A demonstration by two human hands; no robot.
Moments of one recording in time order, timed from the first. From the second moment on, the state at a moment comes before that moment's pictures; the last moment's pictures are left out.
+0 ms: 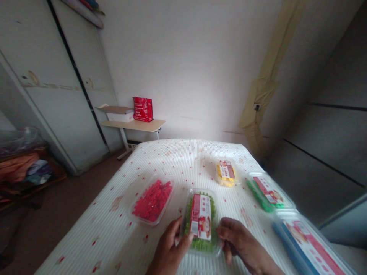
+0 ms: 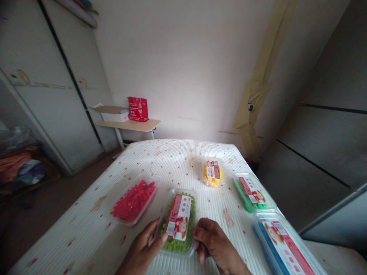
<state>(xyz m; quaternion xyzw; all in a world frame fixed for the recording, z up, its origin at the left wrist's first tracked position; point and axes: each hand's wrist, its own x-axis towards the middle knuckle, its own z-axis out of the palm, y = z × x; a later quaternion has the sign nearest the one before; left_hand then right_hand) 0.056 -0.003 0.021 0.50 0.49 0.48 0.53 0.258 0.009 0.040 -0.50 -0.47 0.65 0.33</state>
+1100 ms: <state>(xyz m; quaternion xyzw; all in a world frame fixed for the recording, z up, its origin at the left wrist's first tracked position) 0.055 -0.002 -0.016 0.49 0.43 0.49 0.59 0.236 -0.010 0.039 -0.53 -0.39 0.68 0.33</state>
